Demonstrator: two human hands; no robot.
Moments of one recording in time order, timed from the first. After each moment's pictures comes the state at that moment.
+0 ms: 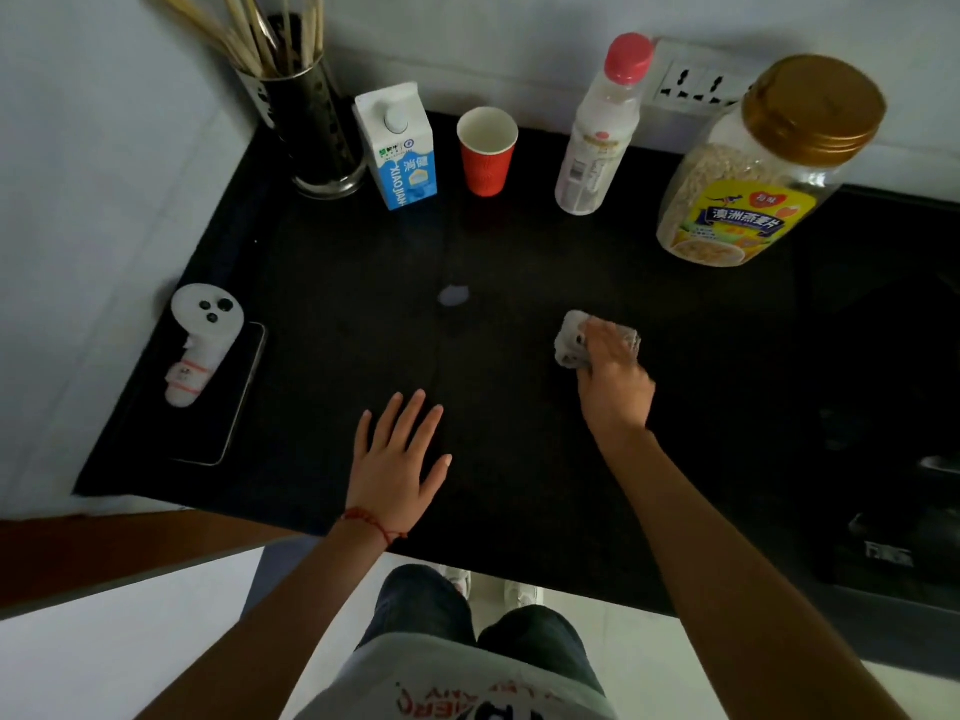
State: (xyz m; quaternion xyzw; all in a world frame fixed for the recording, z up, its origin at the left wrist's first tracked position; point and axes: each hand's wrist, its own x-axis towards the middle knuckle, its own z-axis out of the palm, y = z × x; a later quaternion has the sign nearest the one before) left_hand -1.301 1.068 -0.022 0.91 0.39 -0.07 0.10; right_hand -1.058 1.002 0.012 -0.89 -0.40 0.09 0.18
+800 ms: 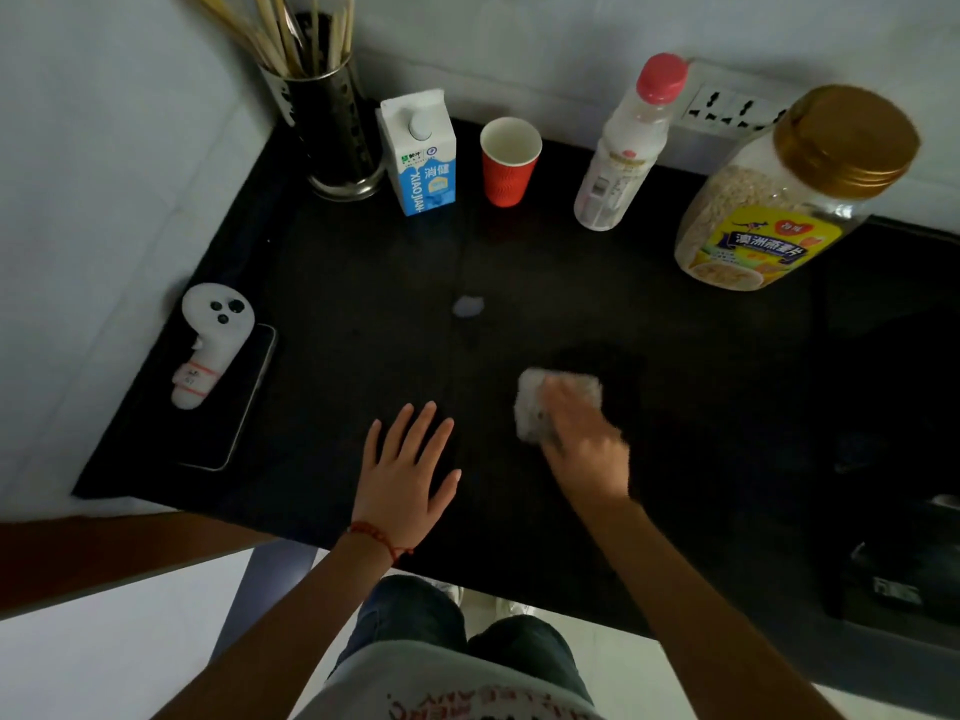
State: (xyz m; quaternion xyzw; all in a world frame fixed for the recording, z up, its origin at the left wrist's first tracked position) left_hand -1.303 1.069 -0.024 0.91 0.40 -0.08 0.10; right_hand -1.101 0.980 -0.009 -0.81 -0.54 0.10 0.19
